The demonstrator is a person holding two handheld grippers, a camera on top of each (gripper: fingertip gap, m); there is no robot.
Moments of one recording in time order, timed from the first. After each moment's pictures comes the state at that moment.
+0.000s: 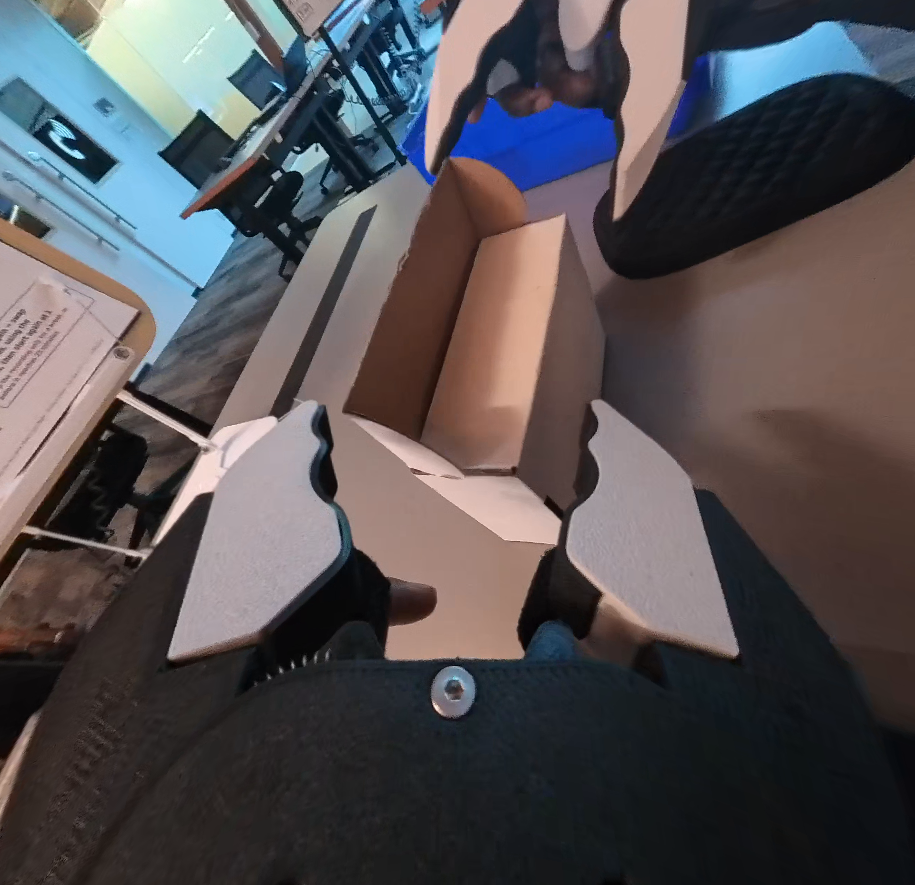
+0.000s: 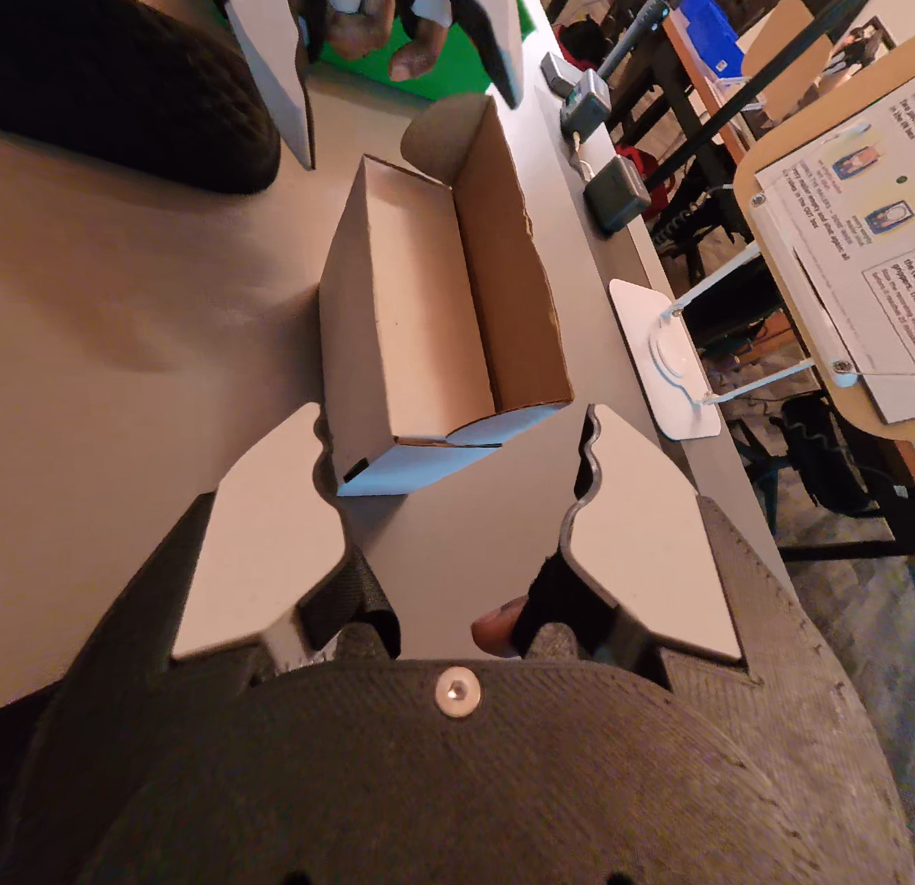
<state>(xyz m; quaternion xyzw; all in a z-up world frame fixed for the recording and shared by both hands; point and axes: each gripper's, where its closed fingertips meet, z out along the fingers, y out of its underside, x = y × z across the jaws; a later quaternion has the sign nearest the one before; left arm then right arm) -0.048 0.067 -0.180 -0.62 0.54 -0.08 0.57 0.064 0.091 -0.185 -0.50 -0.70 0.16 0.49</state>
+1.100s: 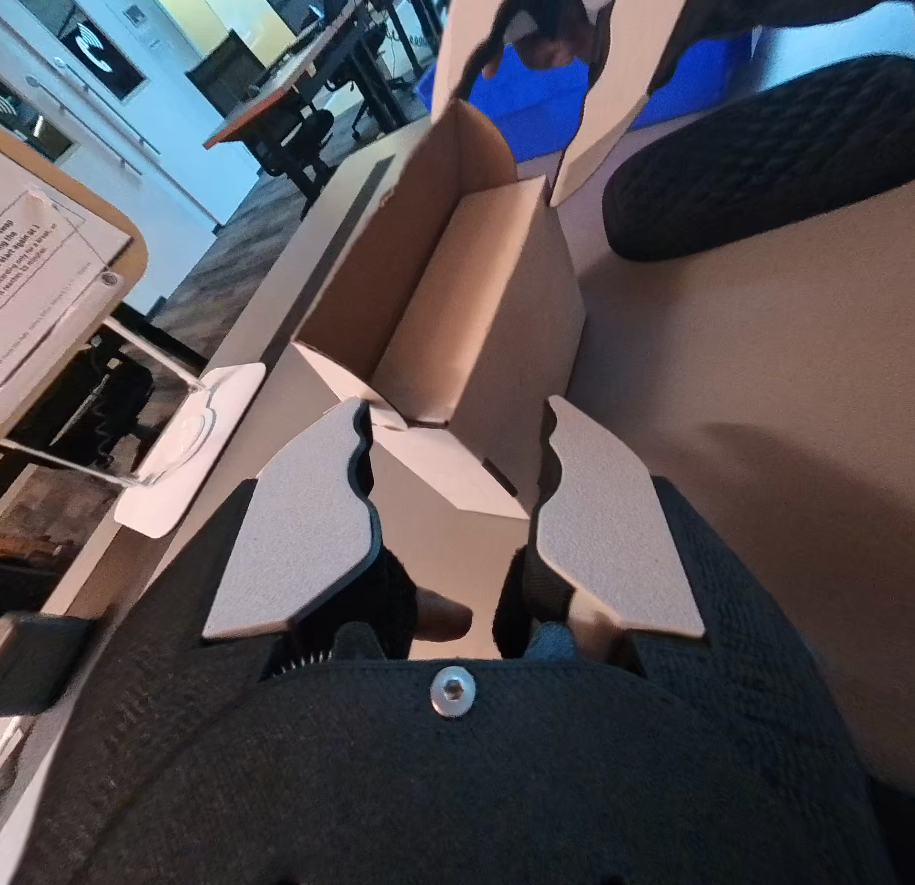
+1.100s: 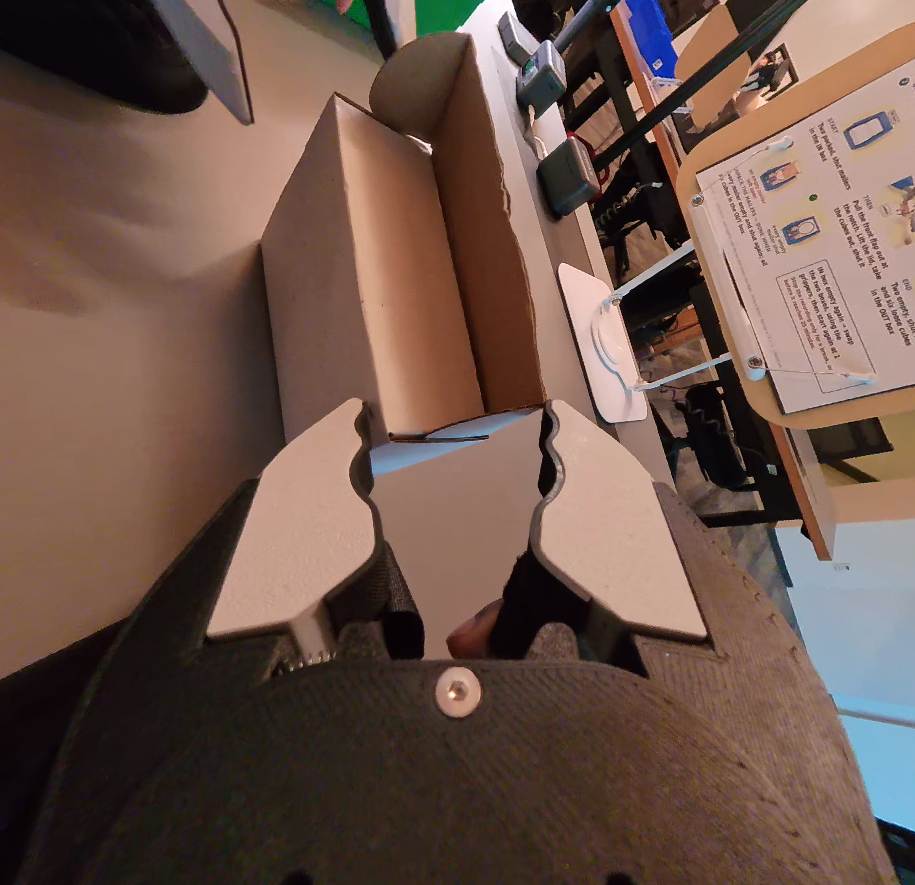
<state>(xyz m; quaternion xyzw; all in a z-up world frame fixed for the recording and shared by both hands) -0.047 0.049 -0.201 -0.66 0.49 -0.06 0.56 0.067 0.103 -0.190 -0.48 -0.70 0.08 0.53</state>
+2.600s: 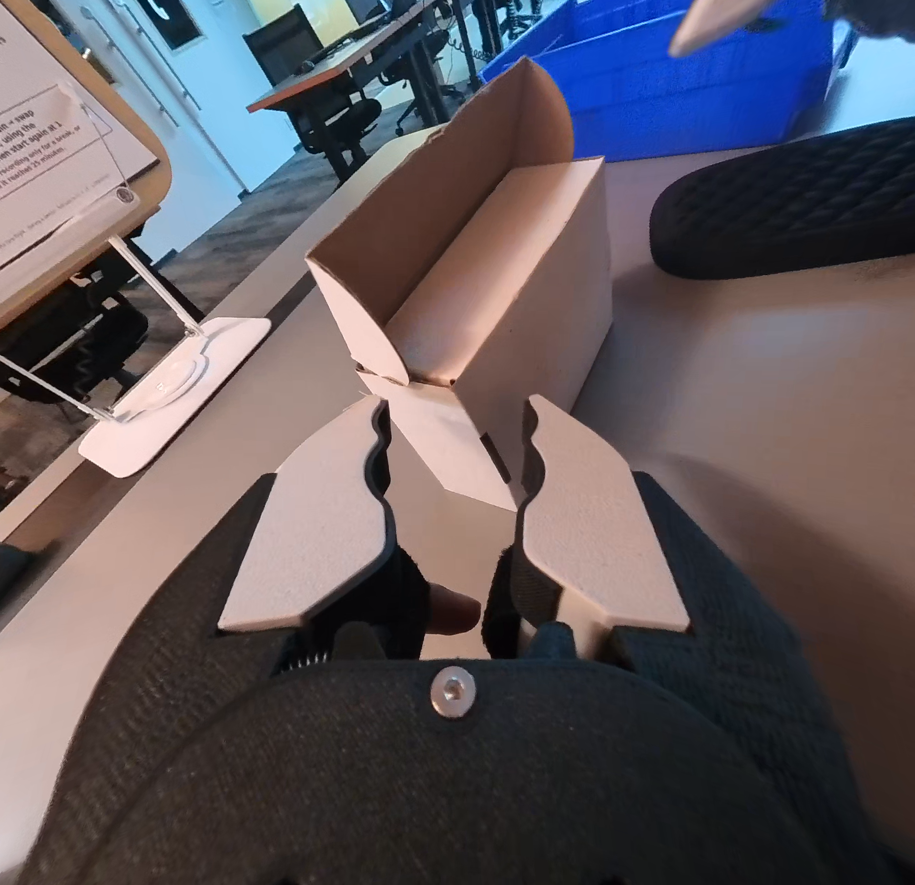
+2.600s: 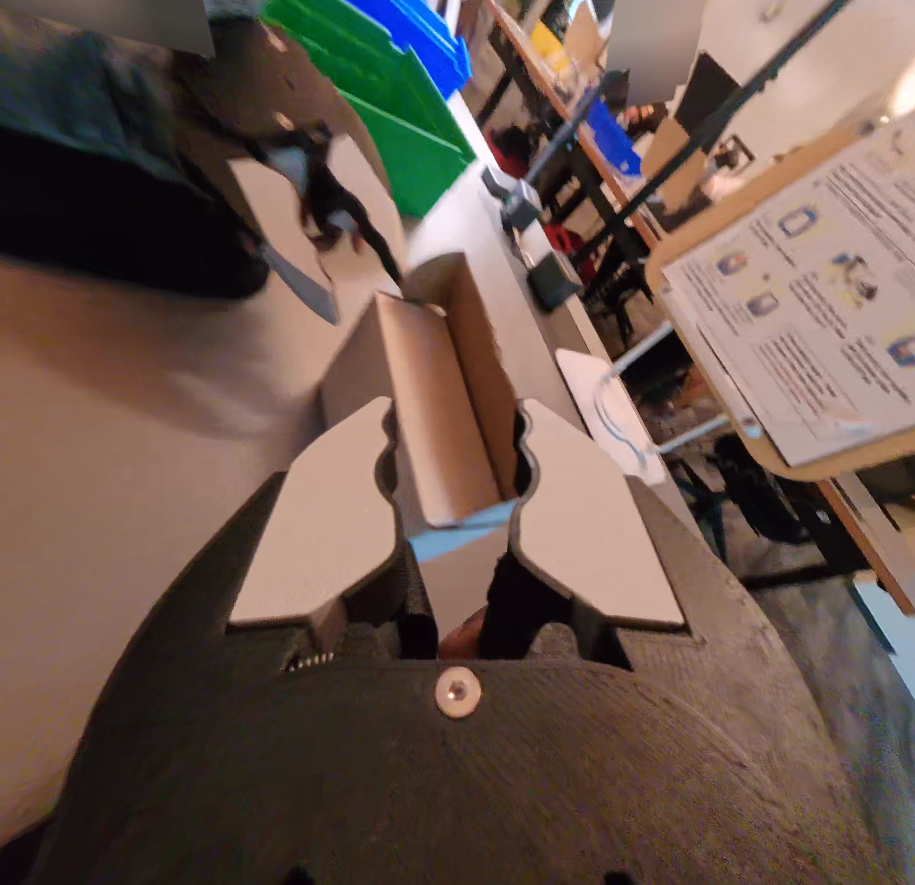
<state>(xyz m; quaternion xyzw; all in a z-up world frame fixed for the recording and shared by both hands) -0.061 0.061 -0.216 -0.70 0.41 -0.09 0.58 0.049 0.064 -0.144 -0.47 -0.66 0.18 0.56</state>
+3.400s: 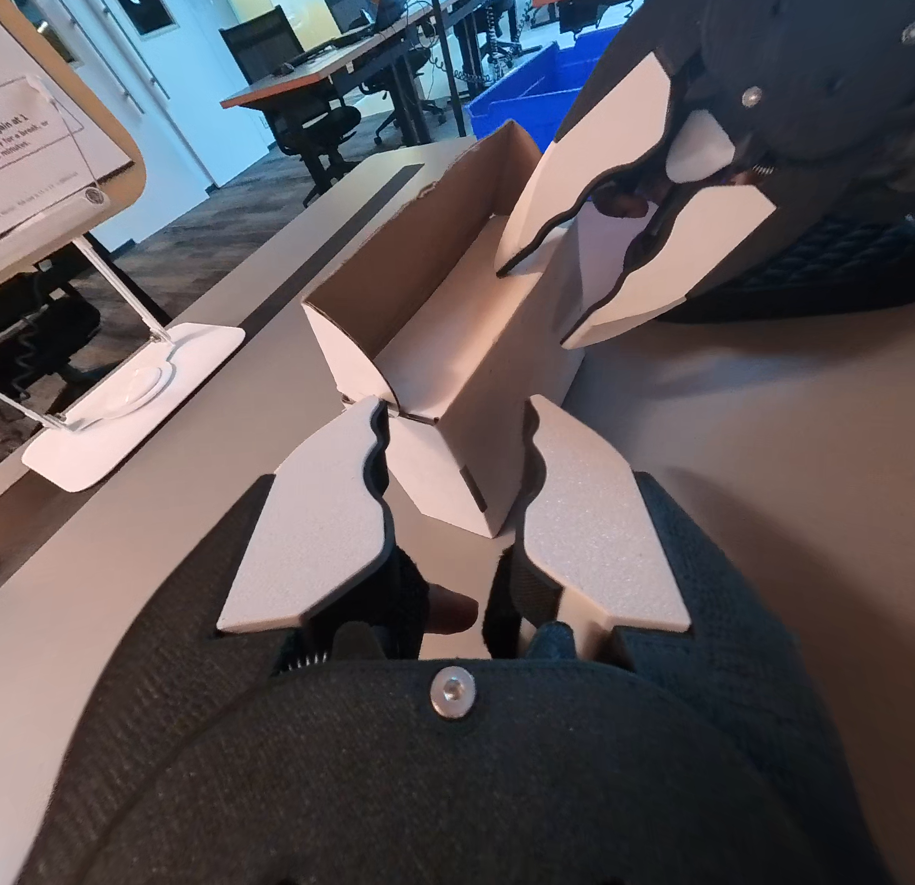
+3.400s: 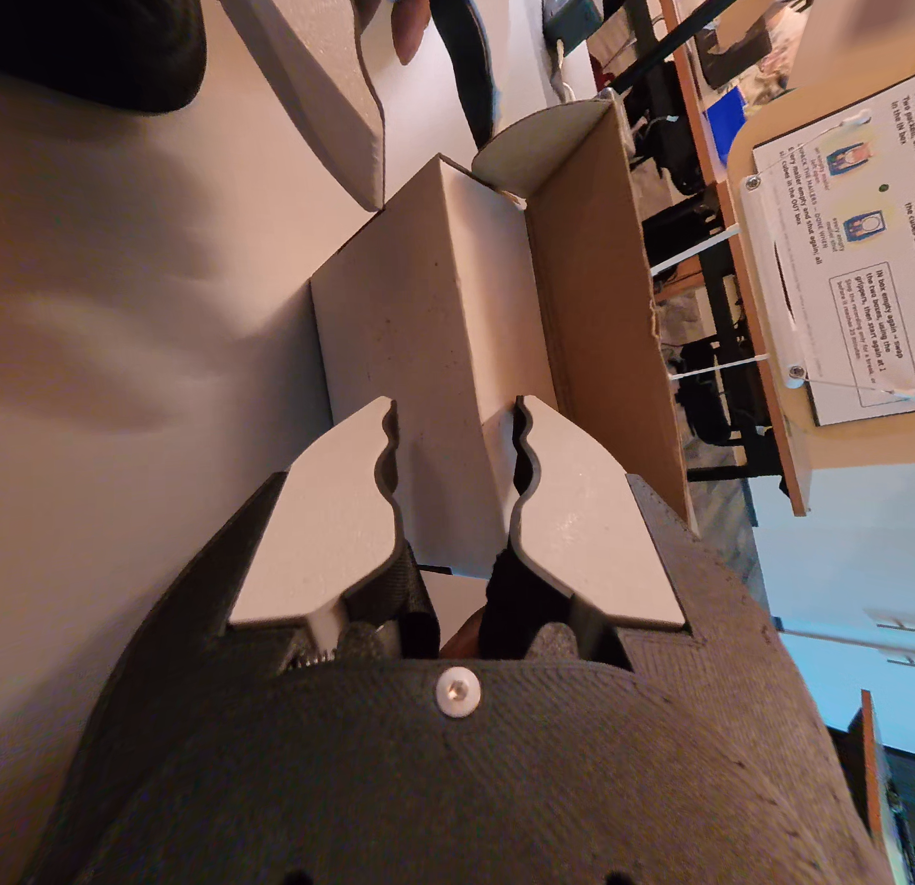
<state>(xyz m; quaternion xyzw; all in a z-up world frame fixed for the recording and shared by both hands) -0.050 0.063 -0.203 -0.70 0.40 -0.14 0.58 0.014 0.083 -0.220 -0.51 -0.70 0.01 0.50</state>
